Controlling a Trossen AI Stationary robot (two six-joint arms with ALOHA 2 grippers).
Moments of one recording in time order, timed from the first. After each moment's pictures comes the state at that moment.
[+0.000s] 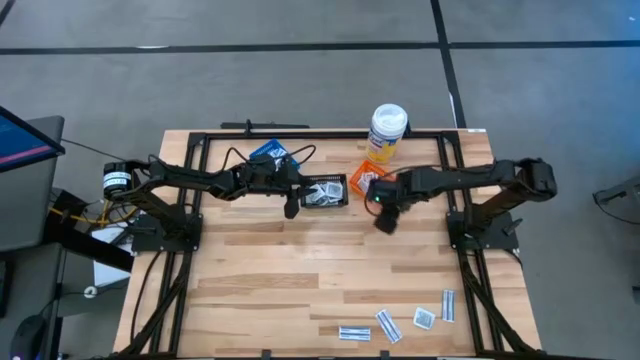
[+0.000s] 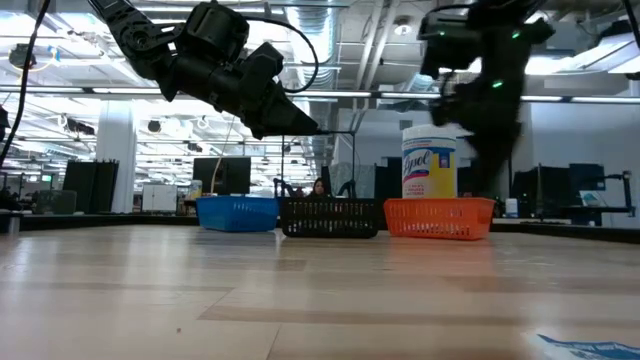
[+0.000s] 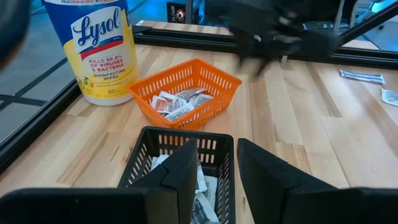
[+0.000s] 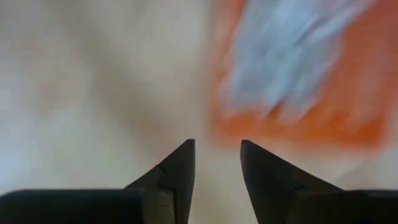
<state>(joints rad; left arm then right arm) 0.25 1.34 0.67 0.49 0.13 0.06 -0.12 1.45 0.91 -0.86 0.17 0.39</state>
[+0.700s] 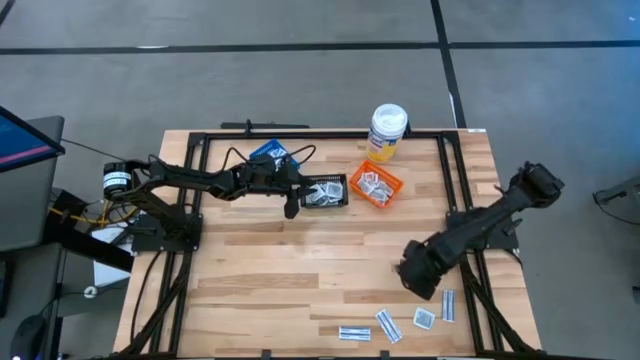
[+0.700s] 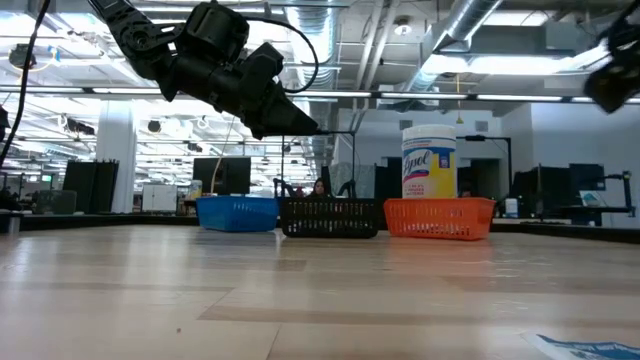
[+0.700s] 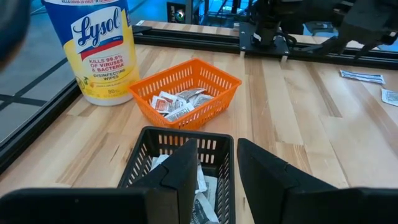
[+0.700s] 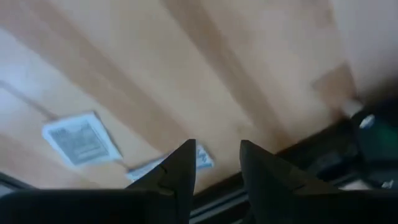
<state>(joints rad) 0.25 1.34 0.67 0.49 0.13 0.06 0.57 1.45 0.91 -1.16 -0.24 1.18</state>
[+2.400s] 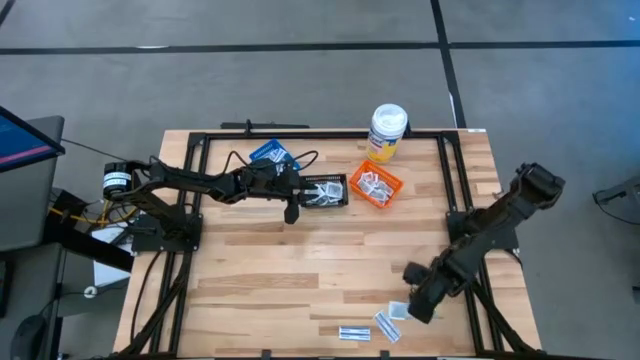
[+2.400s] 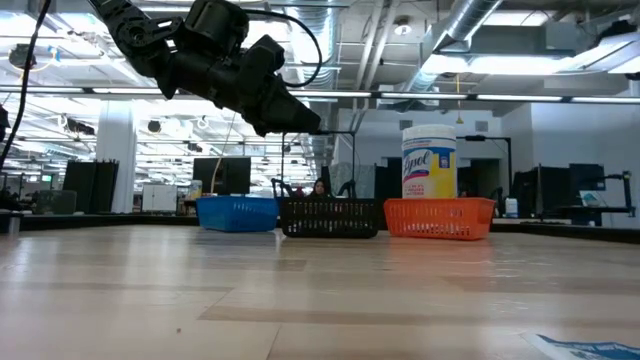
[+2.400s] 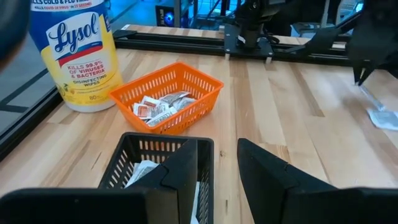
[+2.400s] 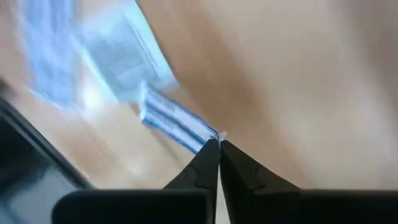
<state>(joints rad) 0.20 1.34 0.67 0.50 0.13 0.06 0.78 1.45 0.77 -0.65 -0.16 1.41</state>
